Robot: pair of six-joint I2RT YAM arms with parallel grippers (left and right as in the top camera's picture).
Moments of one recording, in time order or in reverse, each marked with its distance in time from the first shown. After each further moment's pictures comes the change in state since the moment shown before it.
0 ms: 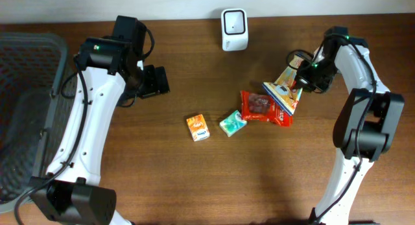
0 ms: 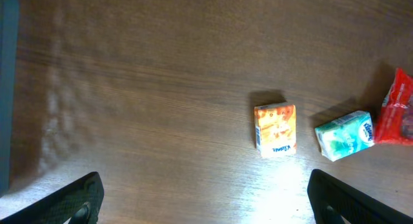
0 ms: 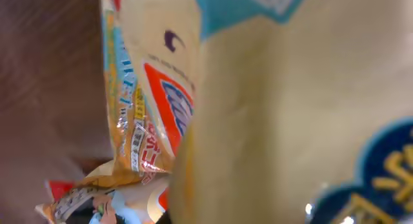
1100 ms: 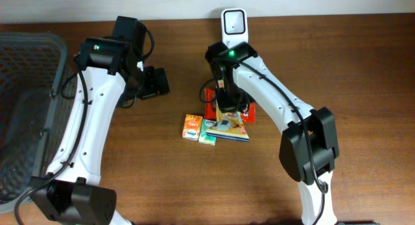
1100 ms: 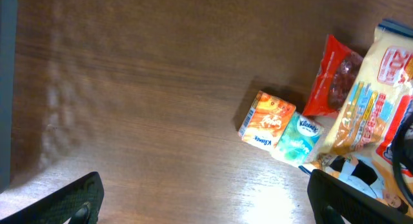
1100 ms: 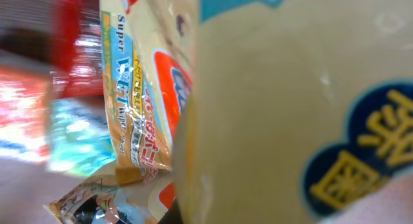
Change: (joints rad) left arm 0.000 0.001 0.000 -0.016 0.003 0.000; right arm 0.685 -0.111 0.080 -0.280 0.367 0.074
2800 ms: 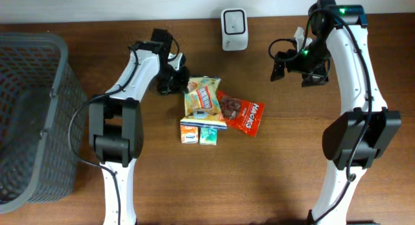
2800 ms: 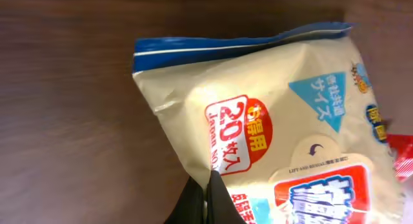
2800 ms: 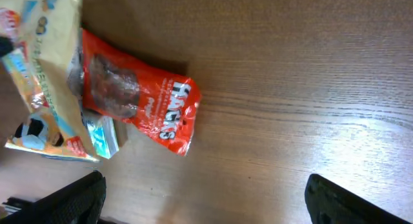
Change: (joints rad) left arm -0.008 0.578 0.090 0.387 0.410 0.196; right arm -0.522 -0.004 0.238 -0.201 -0.301 -0.286
